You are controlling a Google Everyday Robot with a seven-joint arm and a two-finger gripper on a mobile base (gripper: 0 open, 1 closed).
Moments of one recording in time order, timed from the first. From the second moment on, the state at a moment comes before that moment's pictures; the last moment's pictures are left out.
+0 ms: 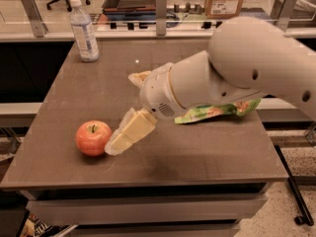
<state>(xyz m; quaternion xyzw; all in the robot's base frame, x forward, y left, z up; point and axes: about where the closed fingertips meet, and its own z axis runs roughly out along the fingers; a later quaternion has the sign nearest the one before) 0.450 0.076 0.909 -0.59 0.66 0.26 0.39</state>
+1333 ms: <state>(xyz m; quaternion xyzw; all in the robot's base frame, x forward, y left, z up) 0.439 0.150 0.860 -0.57 0.62 0.36 0.41</state>
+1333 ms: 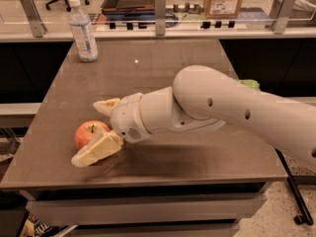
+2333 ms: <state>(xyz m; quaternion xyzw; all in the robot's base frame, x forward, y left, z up) 0.434 0.155 0.864 -0.58 0.61 0.36 0.41</state>
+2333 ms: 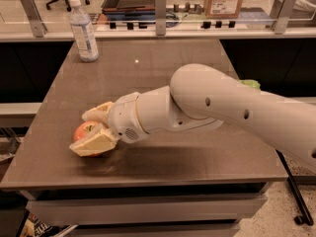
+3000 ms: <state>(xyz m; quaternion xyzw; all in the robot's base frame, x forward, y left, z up) 0.432 0.157 0.866 -0.58 0.61 0.36 0.41</state>
